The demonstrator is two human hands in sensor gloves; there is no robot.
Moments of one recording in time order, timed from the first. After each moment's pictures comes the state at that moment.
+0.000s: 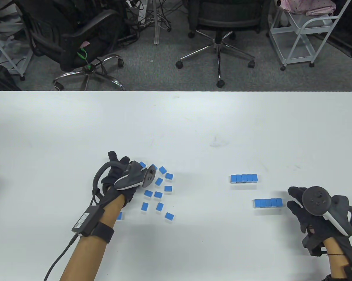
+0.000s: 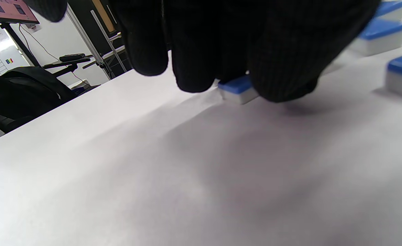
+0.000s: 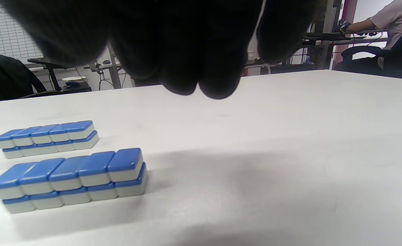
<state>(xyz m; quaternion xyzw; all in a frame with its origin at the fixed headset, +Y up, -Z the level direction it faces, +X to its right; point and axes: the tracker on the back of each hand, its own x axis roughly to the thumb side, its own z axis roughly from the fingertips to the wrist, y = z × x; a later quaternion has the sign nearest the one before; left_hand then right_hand) -0.168 -0.726 -0.299 -0.11 -0.16 -0.21 0.96 0.338 -0.699 -0.183 -0.09 0.06 0.99 0.07</state>
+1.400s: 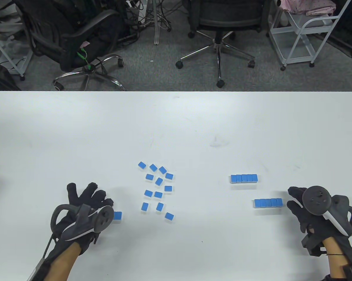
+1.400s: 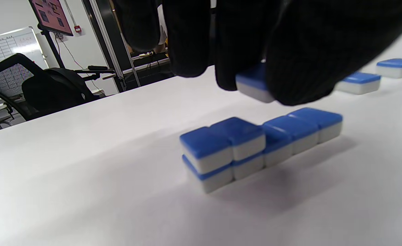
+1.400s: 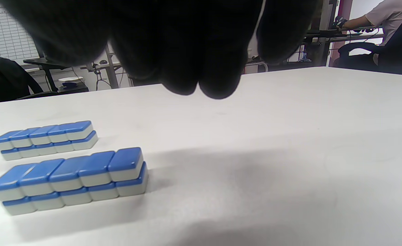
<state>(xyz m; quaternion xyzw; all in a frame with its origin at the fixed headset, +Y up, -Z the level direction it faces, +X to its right) -0.268 -0.709 -0.180 -0.05 -0.15 -0.14 0.98 0.337 -0.698 -0.183 -0.09 0.06 0.99 0.08</state>
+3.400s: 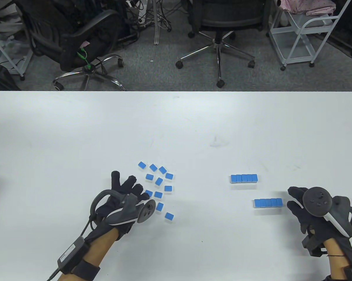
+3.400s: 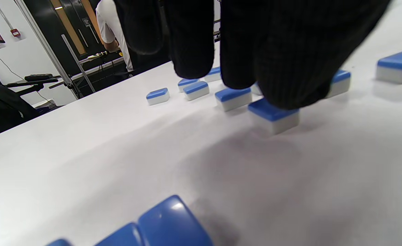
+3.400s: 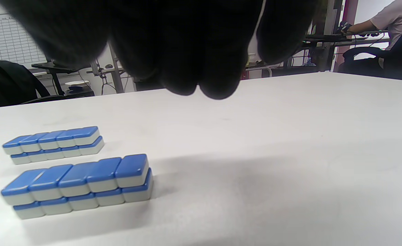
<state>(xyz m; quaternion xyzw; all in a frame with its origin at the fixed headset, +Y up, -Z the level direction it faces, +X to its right) -0.159 -0.720 -0.213 -0.07 -0.24 -0.19 0.95 0.337 -0.695 -0.181 -0.08 0.05 0.99 0.08</state>
